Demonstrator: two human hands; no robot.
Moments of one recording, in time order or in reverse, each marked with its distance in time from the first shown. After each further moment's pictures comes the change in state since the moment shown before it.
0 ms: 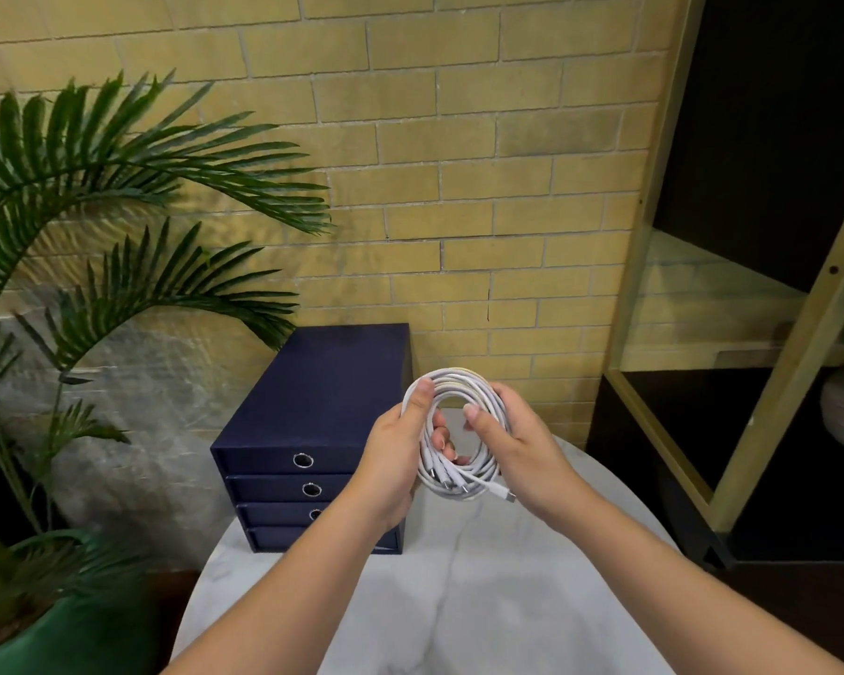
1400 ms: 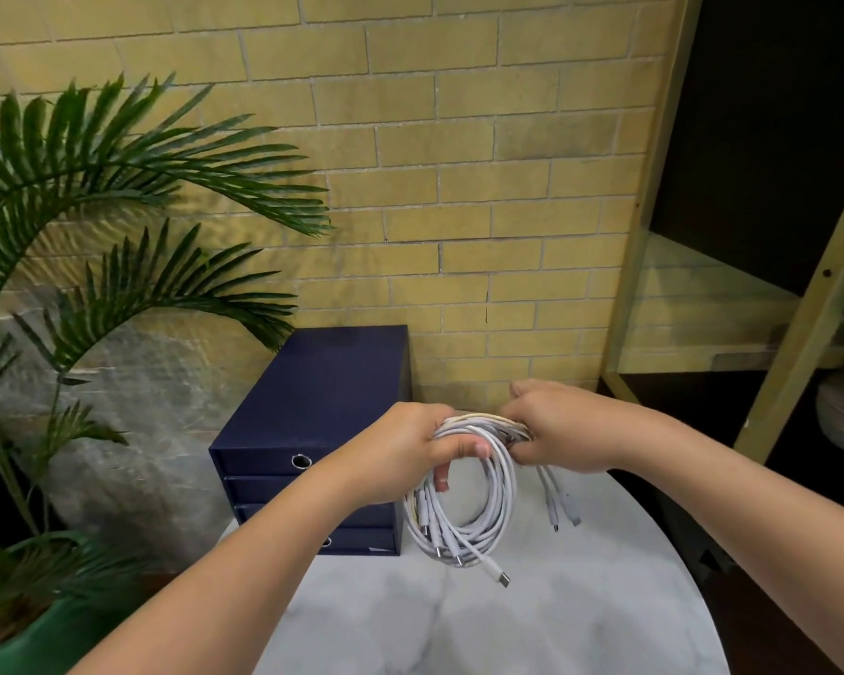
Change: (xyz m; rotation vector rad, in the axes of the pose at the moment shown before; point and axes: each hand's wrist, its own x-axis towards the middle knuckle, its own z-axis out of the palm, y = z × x) left_hand -0.003 0.033 -0.006 0.896 -0.354 0.144; right_hand 0.020 -0.064 -0.050 -1.158 -0.632 0.069
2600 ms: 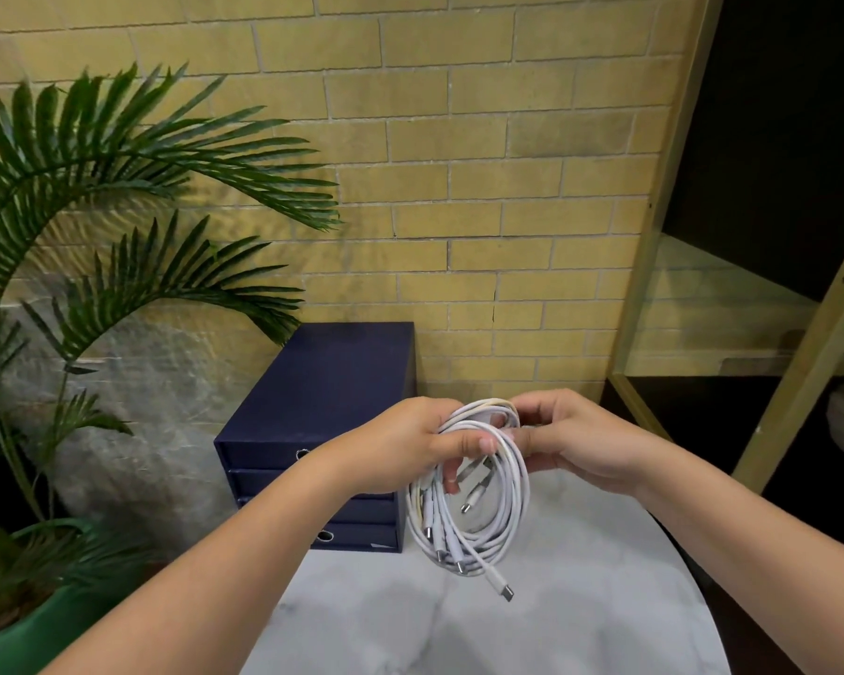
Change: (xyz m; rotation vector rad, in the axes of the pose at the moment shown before) left_hand -0.003 0.008 -0.010 -0.038 -0.094 0.038; right_hand 0.007 0.018 0.038 1.294 0.018 -0.033
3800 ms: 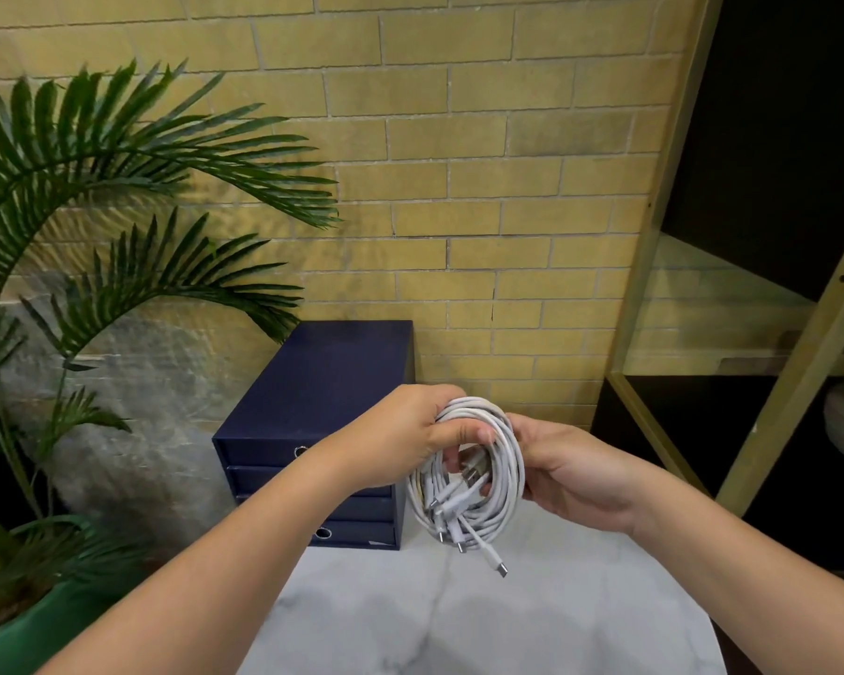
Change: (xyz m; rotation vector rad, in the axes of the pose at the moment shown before) left_hand 0.003 -0.002 -0.002 0.075 0.099 0.023; right_hand -0.010 0.007 0.025 0.204 -0.084 0.049
